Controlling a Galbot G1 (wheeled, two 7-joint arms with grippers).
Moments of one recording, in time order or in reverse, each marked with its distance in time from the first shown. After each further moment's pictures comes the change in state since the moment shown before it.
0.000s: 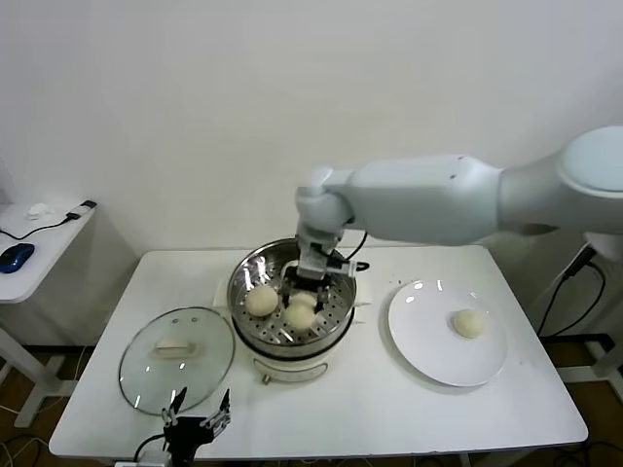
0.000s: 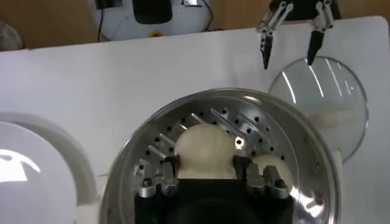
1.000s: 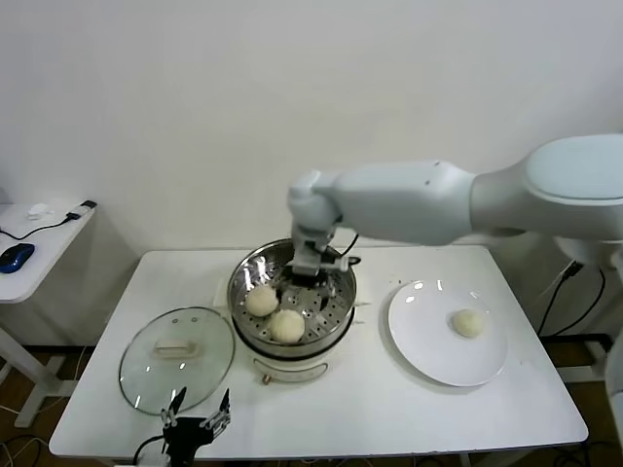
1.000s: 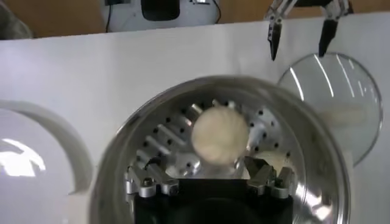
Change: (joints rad) left arm 0.012 -0.004 0.003 -0.013 -0.003 -0.013 -0.004; right arm 0.047 -0.006 -0.022 -0.107 0.091 0.038 -0.077
